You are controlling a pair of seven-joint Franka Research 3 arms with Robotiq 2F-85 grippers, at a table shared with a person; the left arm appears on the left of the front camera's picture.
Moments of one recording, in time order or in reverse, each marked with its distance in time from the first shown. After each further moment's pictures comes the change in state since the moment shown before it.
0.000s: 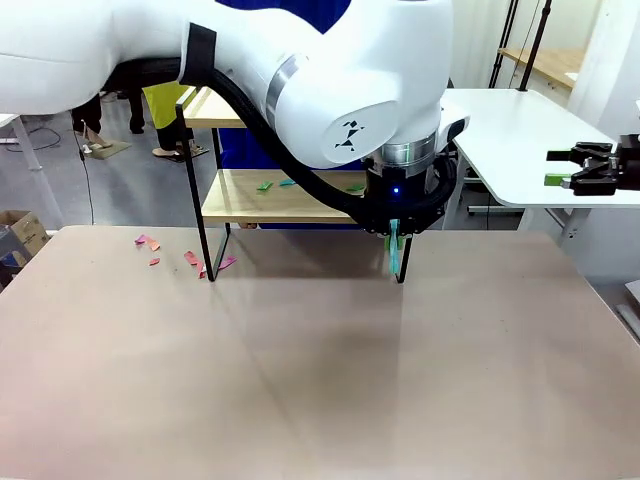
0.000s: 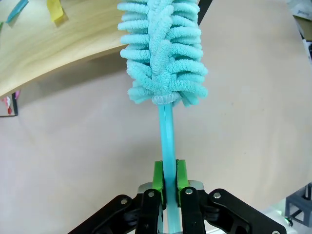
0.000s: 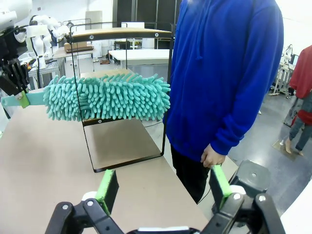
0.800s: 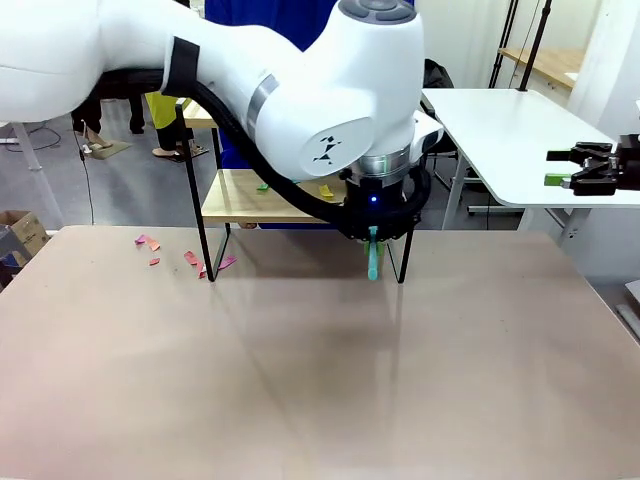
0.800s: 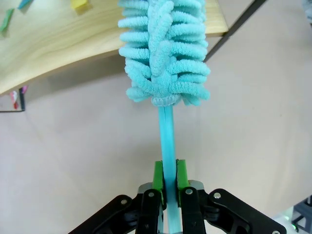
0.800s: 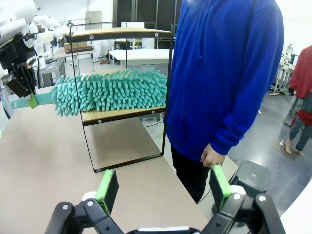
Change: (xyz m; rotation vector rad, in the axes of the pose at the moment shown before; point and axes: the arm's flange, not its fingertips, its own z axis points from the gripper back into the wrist) left arm -0.002 0.036 -0.017 0.032 -0.001 0.037; right arm 0.000 0.000 0.000 0.000 0.000 0.000
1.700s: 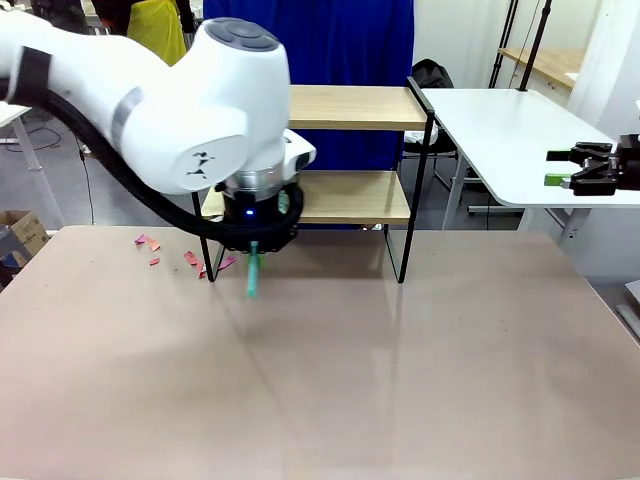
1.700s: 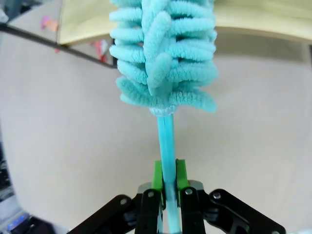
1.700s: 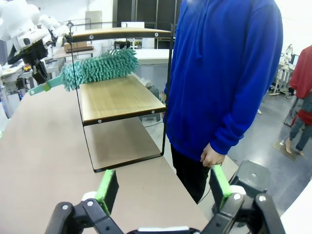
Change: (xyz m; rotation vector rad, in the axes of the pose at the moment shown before) left arm -0.018 0.163 -0.005 0.211 0.068 0.121; right arm 0.000 0.000 0.000 0.000 0.000 0.000
